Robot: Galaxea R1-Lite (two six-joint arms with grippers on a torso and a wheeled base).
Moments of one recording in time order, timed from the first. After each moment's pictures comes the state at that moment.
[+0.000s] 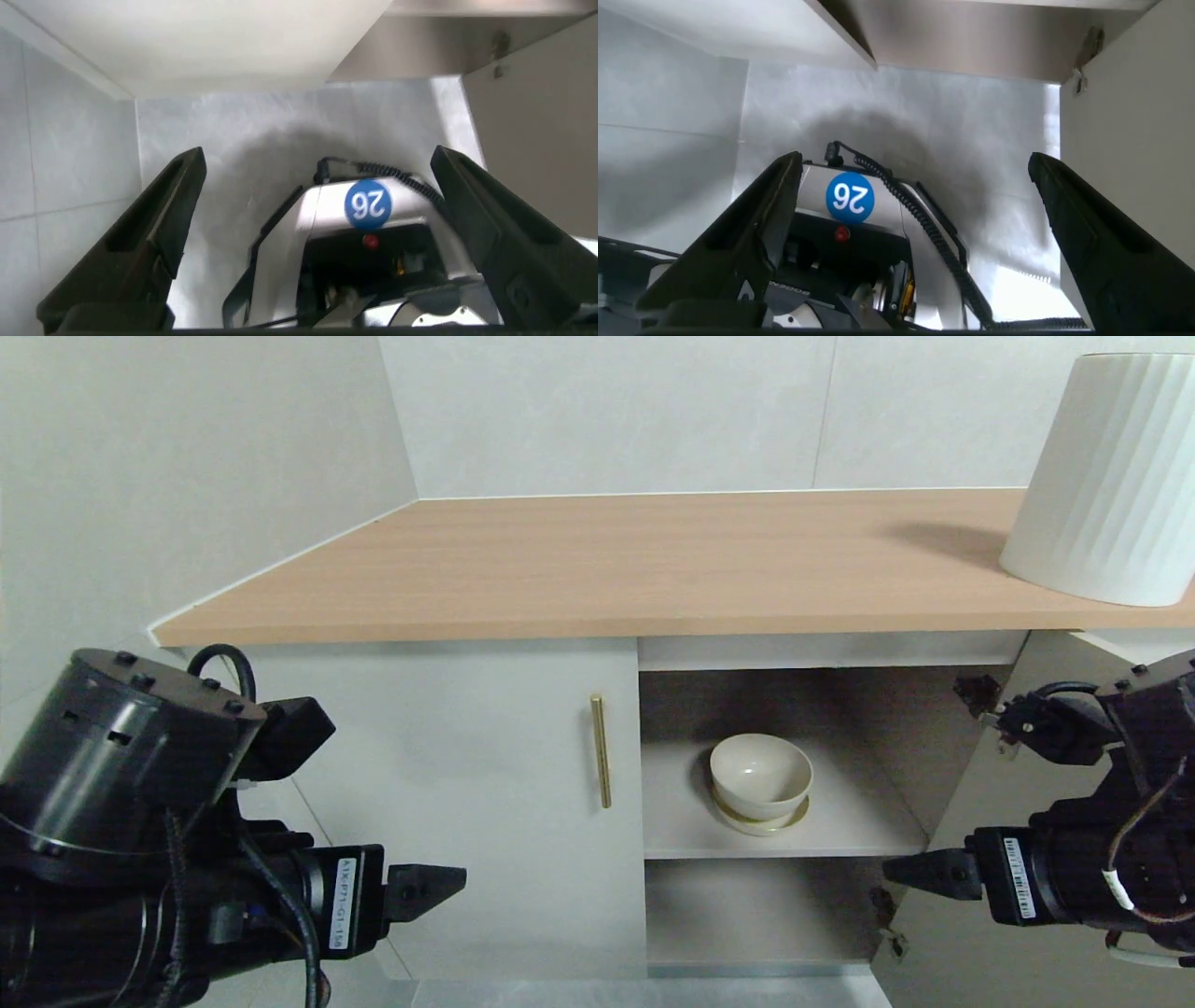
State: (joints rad) left arm -0.64 1.33 -0.87 0.37 0.23 -0.53; right arm 0.57 1.35 -0.83 0.26 -0.11 0.43
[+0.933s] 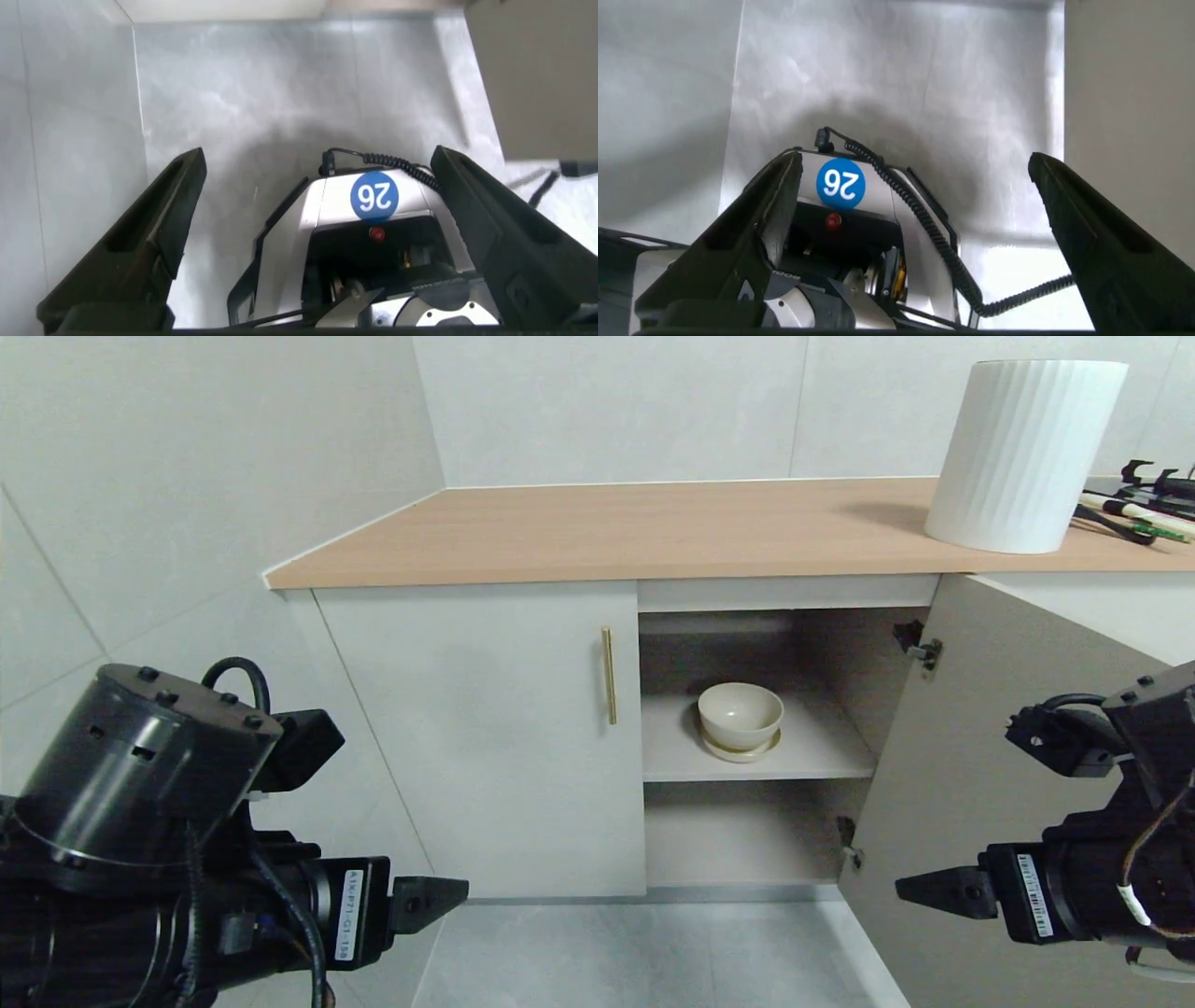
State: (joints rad) left arm -0.64 1.34 -0.86 0.37 0.23 -0.53; right arm 0.57 1.34 -0.83 0.32 -0.12 0.42
